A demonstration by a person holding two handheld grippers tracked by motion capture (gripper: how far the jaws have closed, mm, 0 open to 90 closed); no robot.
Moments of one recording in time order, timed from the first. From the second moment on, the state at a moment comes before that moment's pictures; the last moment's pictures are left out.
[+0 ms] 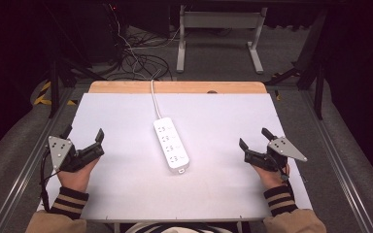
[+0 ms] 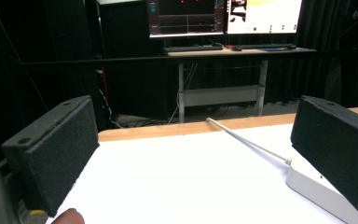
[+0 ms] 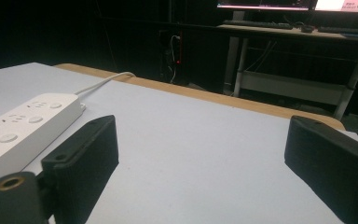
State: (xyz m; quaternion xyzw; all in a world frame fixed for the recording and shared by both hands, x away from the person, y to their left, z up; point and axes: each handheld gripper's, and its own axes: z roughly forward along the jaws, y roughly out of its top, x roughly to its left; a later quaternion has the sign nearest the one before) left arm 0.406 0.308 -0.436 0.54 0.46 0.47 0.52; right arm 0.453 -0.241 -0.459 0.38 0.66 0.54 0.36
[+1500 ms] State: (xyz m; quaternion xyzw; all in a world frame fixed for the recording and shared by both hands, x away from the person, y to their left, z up) left arm 0.409 0.307 -0.437 0.55 0.47 0.45 0.53; right arm 0.451 -0.242 -0.459 0.38 0.66 0.54 0.36
